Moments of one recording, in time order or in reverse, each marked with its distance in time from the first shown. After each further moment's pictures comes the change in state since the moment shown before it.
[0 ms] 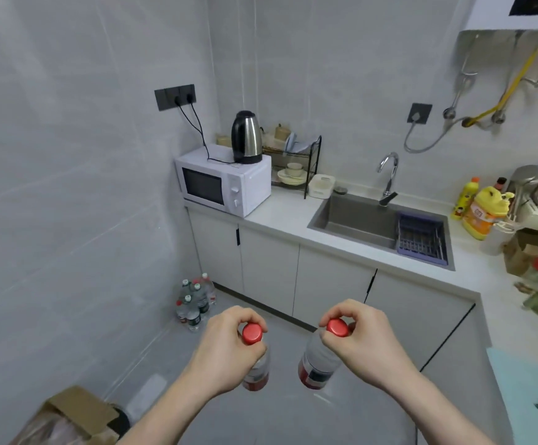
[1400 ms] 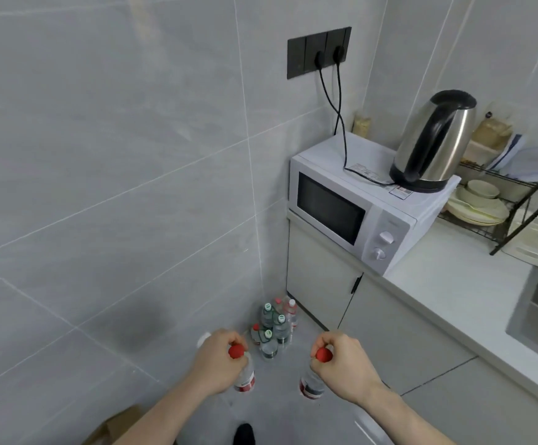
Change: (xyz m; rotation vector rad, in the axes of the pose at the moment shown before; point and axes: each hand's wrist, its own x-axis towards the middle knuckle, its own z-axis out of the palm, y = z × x) left_hand 0.415 -0.394 -0.175 0.118 0.048 -0.523; right_hand 0.514 -0.091 0.385 -0.120 -0.542 0.022
